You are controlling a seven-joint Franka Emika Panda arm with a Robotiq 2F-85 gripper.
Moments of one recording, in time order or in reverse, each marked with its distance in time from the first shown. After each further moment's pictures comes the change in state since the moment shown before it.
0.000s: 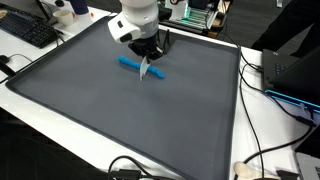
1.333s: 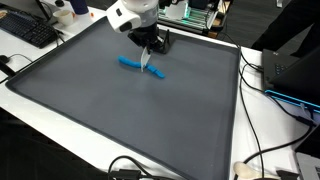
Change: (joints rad) arm -0.002 -0.059 0.003 0.003 0.004 -0.122 -0.030
